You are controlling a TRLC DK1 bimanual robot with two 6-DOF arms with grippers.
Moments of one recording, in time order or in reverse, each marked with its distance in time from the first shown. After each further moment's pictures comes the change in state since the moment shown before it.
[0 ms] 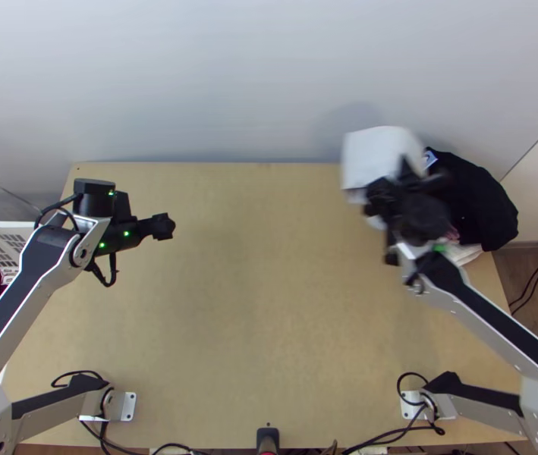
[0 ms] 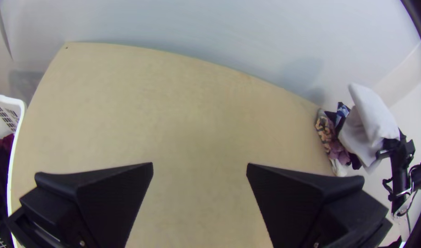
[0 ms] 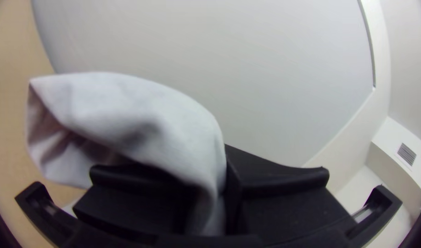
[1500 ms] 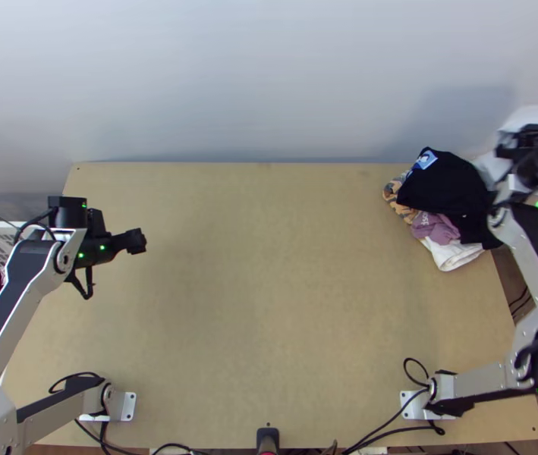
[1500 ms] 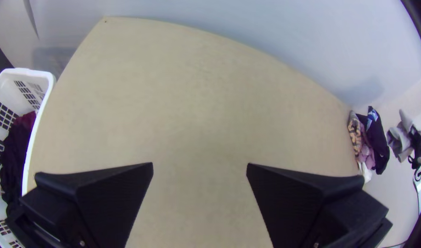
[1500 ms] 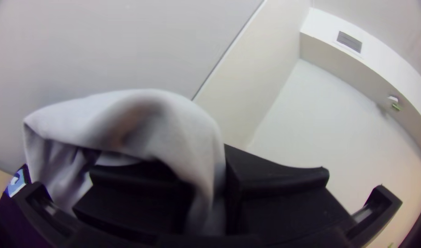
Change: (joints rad) left arm 0.204 -0.046 -0.146 -0.021 0.001 0.126; right arm -0.733 0.283 0.315 0.093 -0.072 0.297
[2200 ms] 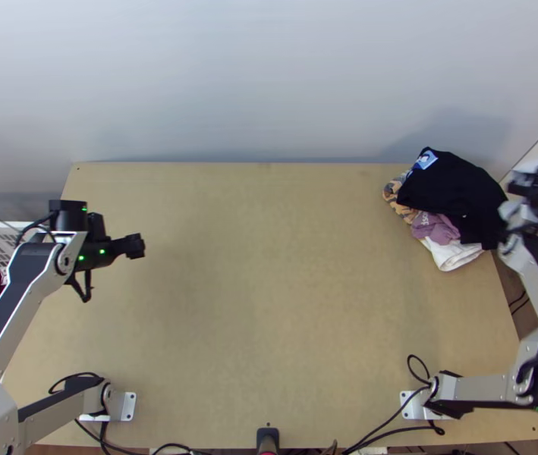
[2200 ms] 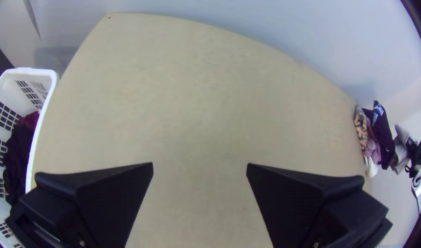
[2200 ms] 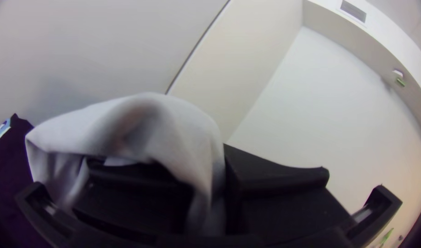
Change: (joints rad) left arm 0.027 0.000 -0.035 0.006 0.000 0.049; right arm -0.124 -0.085 -0.226 -0.027 -0.049 0.131
